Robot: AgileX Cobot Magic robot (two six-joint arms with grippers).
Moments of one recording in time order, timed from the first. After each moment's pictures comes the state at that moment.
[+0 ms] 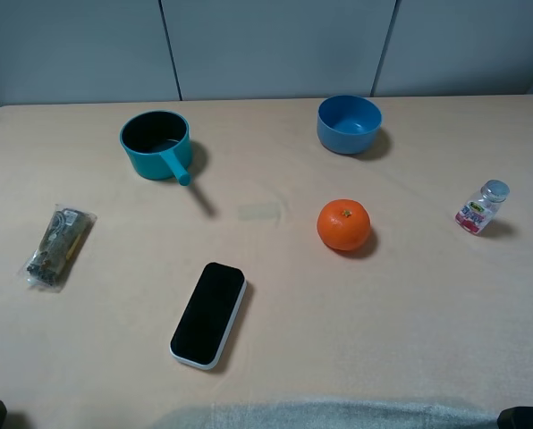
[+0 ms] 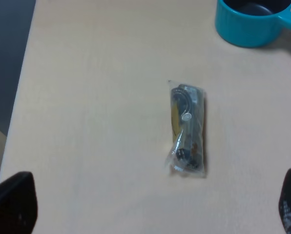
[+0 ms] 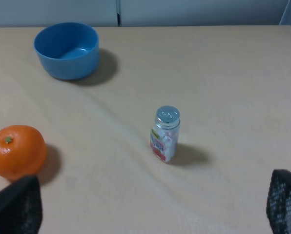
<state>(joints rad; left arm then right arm) 0.01 0.00 -0.49 0.07 1.06 0.04 0.03 -0.01 -0.49 0.00 1.02 -0.01</state>
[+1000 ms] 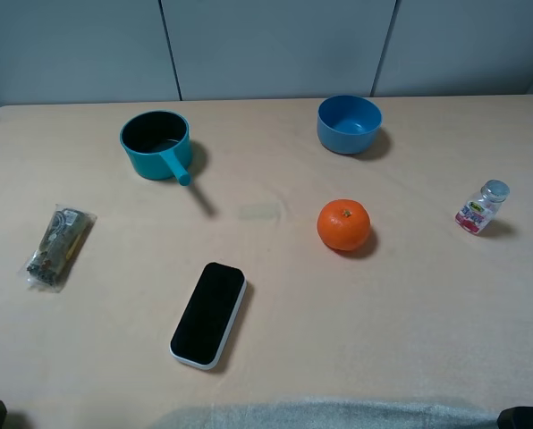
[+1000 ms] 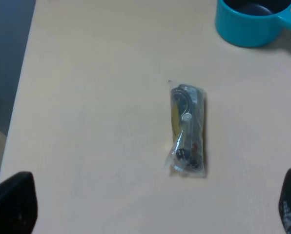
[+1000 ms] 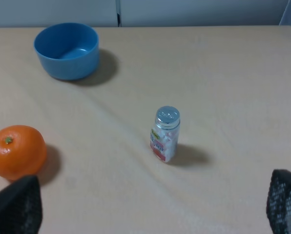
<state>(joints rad) 0.01 0.00 -0.49 0.07 1.06 0.03 0.03 -0.01 -0.49 0.00 1.02 -0.01</state>
